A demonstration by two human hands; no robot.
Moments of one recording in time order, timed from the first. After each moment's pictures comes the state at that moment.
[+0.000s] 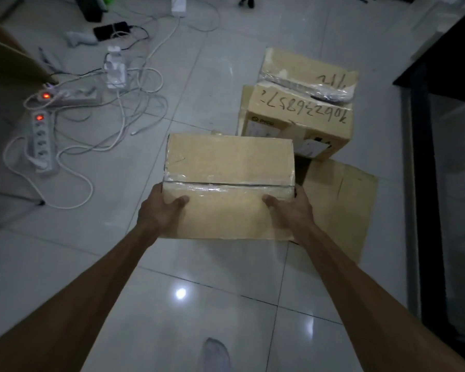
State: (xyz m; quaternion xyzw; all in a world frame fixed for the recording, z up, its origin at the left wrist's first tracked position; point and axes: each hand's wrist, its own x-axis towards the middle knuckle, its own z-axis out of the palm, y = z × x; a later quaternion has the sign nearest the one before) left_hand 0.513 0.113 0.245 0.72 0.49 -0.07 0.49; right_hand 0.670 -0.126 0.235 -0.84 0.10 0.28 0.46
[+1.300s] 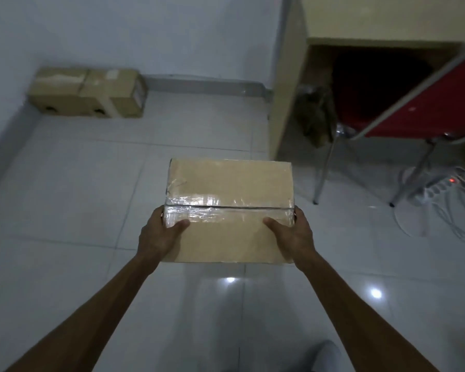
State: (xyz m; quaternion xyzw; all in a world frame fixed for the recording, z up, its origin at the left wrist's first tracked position) left_hand -0.414 -0.046 0.409 0.26 0.85 0.32 0.34; right_hand -0.151 0.068 0.396 -0.64 -0.49 0.54 0.24
